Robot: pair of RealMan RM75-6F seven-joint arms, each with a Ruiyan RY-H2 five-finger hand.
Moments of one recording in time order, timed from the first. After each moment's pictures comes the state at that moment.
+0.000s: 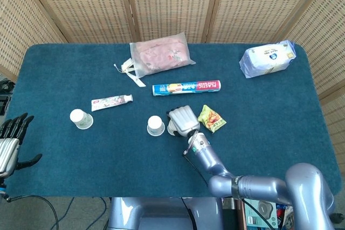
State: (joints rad) left arm -0.13 -1.03 -0.05 -1.75 1.42 1.39 0.07; right arm 1.03 -1.73 0.26 -1.45 -0.69 0.96 -0.74
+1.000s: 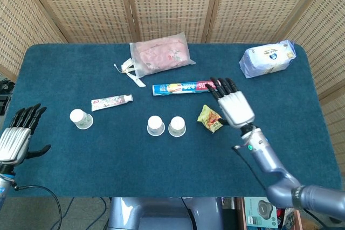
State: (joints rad) left arm -0.24 -1.07 -0.09 -1.64 1.44 1.29 0.04; right arm 0.74 -1.27 0.11 -1.58 -1.25 1.19 -0.32
